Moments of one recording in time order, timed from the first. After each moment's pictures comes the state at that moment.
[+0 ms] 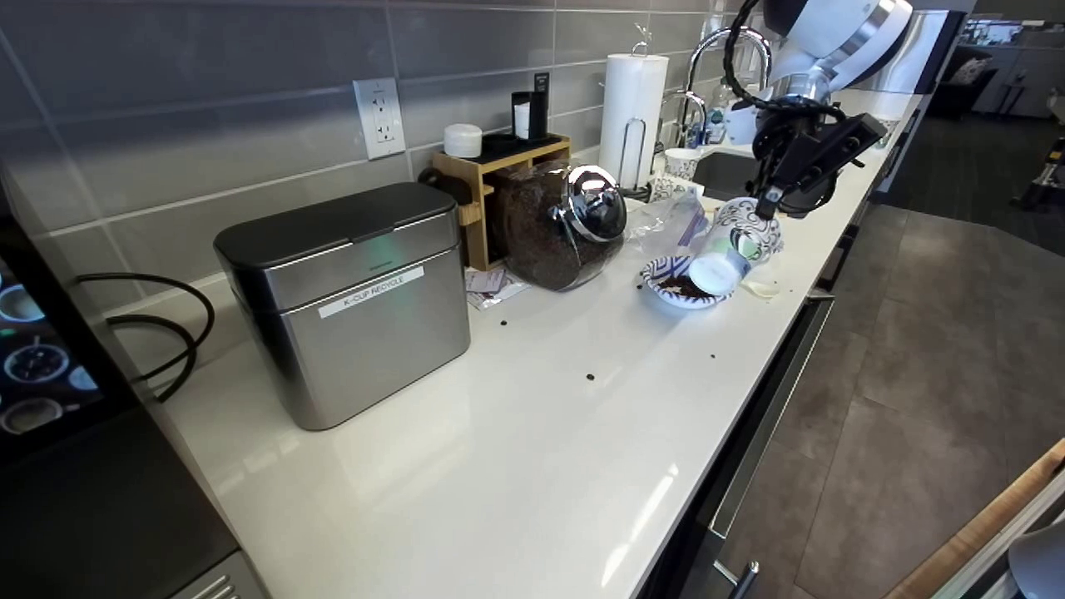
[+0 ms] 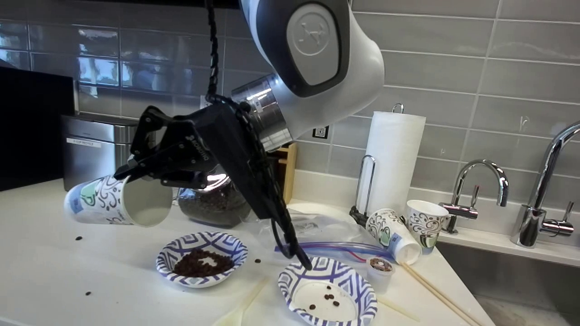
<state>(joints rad) -0.17 0.21 -0.07 -2.01 0.63 1.34 -1.45</state>
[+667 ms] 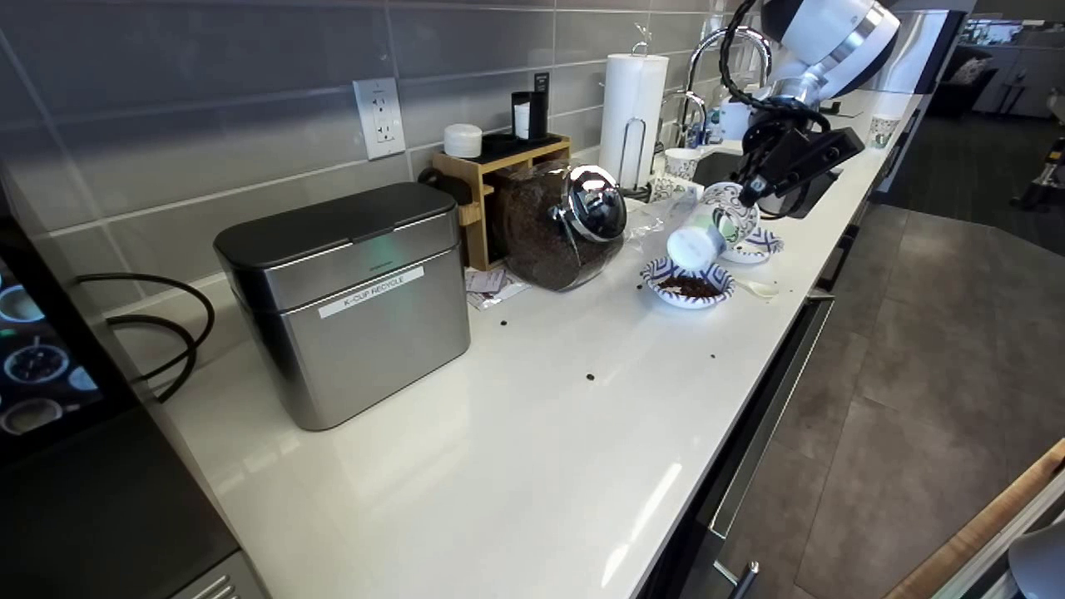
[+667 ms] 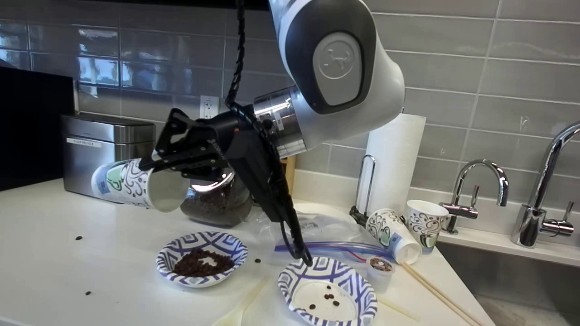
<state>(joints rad) -0.20 0.30 -0.08 -1.92 0.73 1.28 -1.62</state>
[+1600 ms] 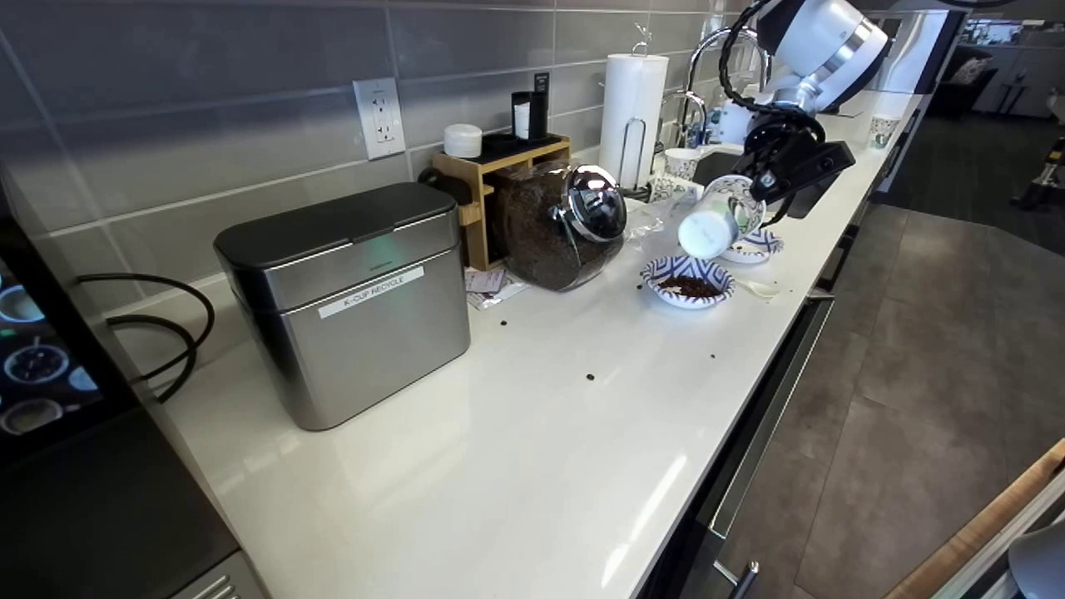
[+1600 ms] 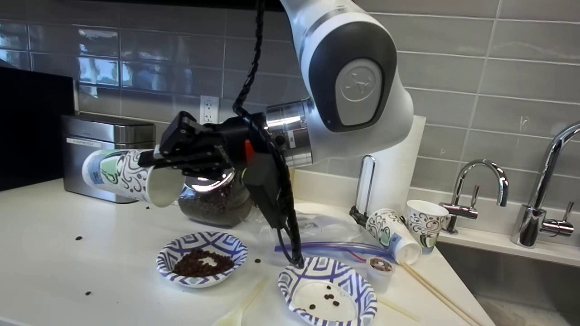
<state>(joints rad) -0.23 0.38 -0.08 -1.83 0.74 1.14 -1.78</state>
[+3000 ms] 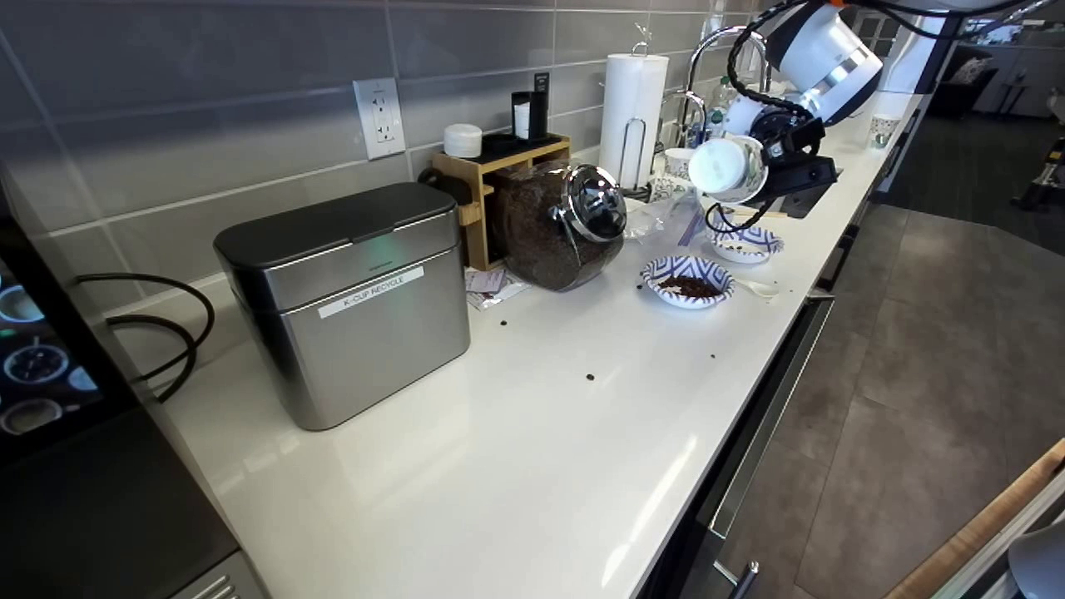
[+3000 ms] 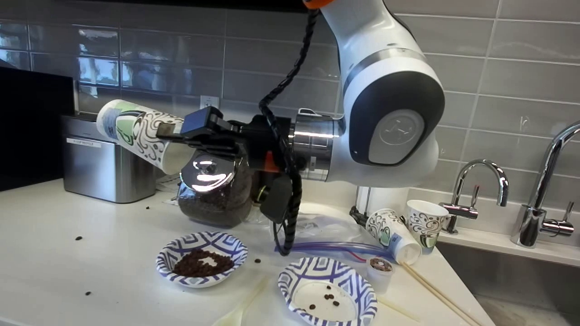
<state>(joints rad) -0.30 0.52 -0.08 -1.70 0.90 0.89 -1.99</state>
